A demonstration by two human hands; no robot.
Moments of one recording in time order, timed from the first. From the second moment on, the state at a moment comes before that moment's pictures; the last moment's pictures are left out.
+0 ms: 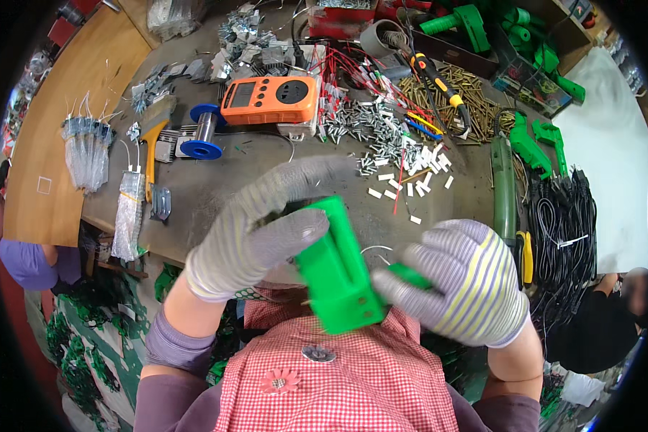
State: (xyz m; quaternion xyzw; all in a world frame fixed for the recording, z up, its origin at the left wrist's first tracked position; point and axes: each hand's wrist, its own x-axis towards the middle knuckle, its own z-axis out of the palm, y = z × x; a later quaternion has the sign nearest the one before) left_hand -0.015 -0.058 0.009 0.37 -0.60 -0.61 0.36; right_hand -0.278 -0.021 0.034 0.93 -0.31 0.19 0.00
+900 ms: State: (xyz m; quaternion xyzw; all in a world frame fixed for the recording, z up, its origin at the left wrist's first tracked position) left_hand -0.021 -0.047 -0.042 0.37 -0.87 -0.27 0.18; right_hand -0.292 -0.025 -0.027 0.88 -0.42 0.19 -0.09
